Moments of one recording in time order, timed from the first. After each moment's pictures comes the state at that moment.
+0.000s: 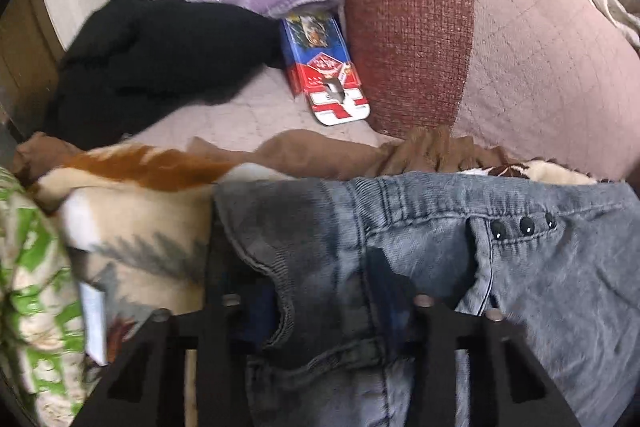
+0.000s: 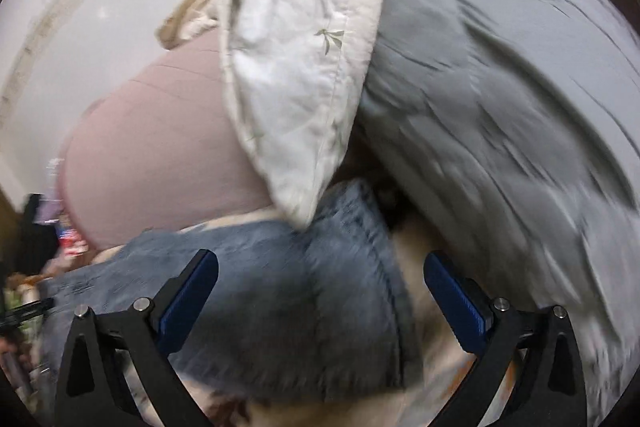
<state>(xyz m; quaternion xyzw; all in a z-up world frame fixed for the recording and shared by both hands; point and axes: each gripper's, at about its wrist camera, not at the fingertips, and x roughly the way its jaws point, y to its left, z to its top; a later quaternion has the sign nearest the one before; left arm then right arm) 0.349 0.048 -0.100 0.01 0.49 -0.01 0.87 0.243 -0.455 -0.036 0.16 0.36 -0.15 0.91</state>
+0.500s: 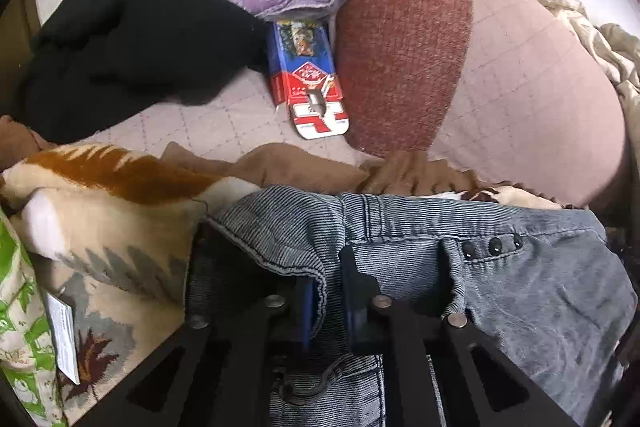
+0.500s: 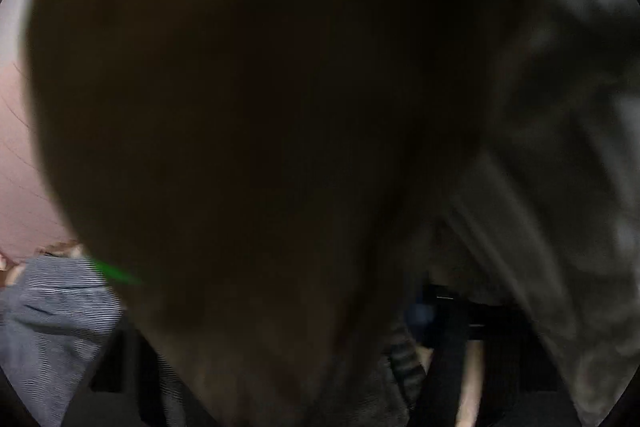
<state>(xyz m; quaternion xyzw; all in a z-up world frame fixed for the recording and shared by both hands) 0.363 0.059 -0.087 -0.05 0.49 -0.08 0.87 0.313 -0.465 -0.079 0.15 0.43 -0.23 0.86</state>
